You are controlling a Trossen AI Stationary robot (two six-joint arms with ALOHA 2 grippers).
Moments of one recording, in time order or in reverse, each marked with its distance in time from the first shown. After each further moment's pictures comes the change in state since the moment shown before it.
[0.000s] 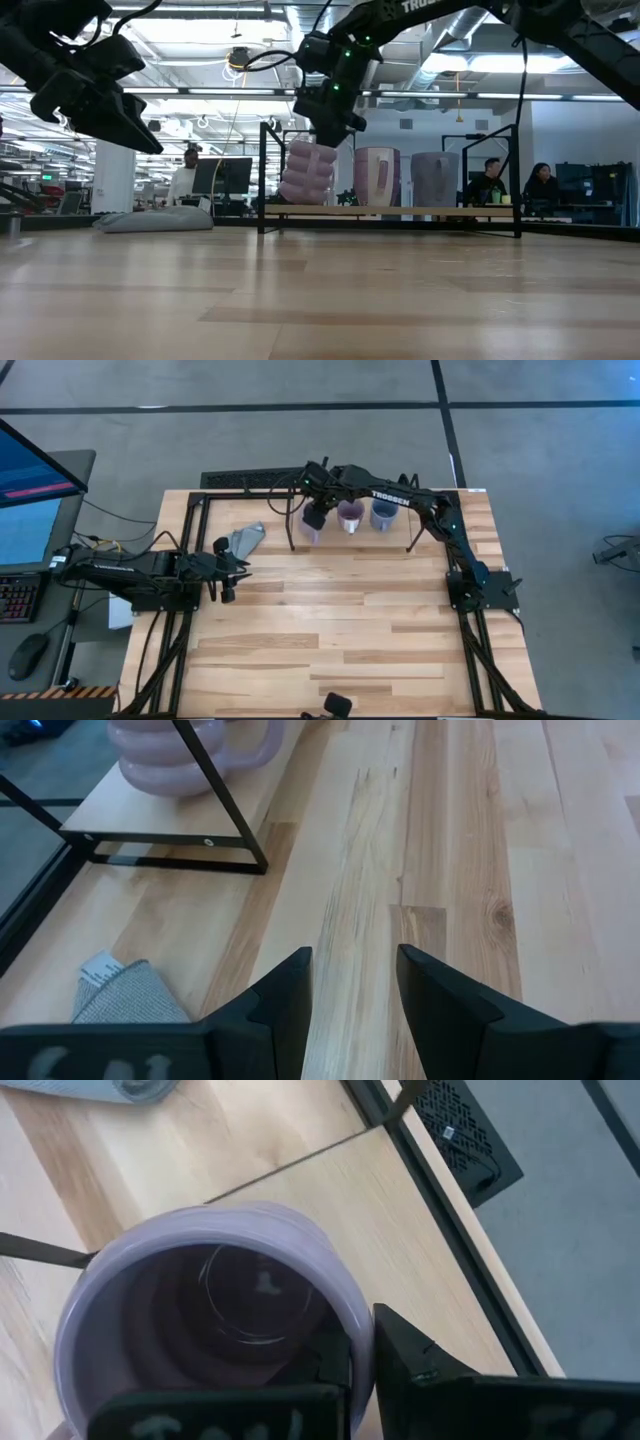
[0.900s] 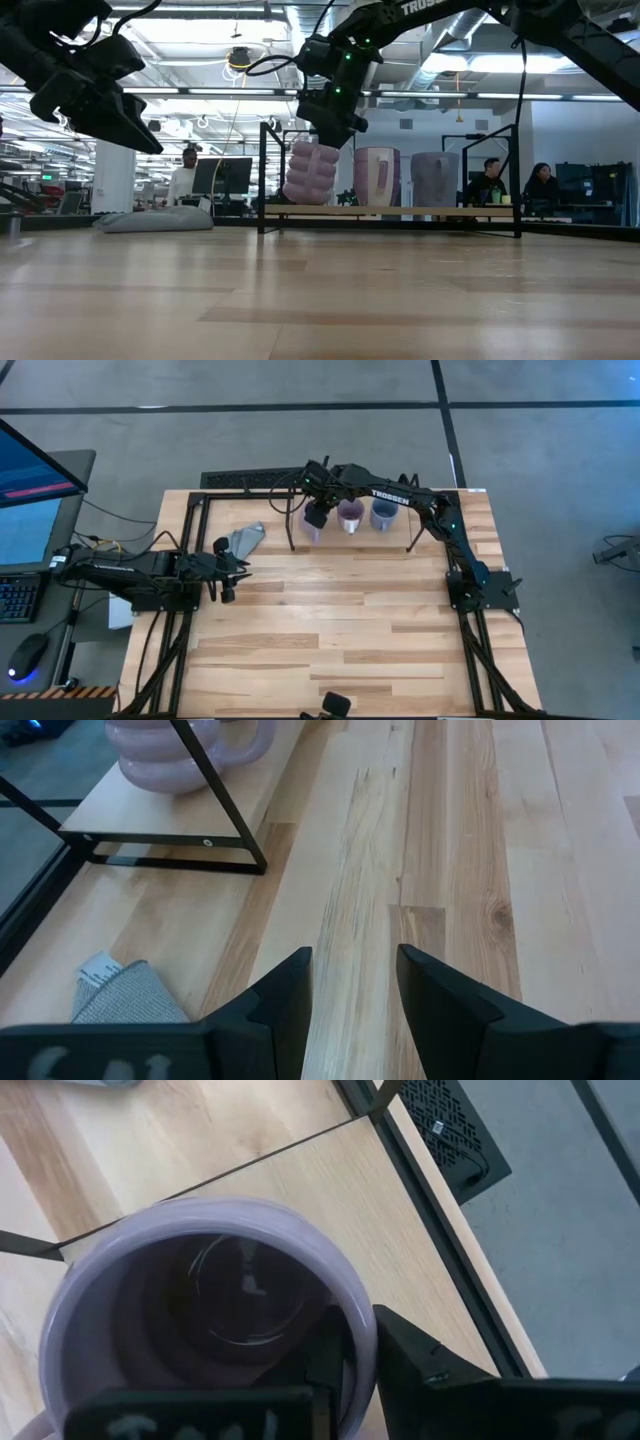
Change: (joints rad) left arm 0.000 0.000 0.000 0.000 0.000 0.000; right arm -0.010 0.005 0.005 -0.011 0.010 -0.025
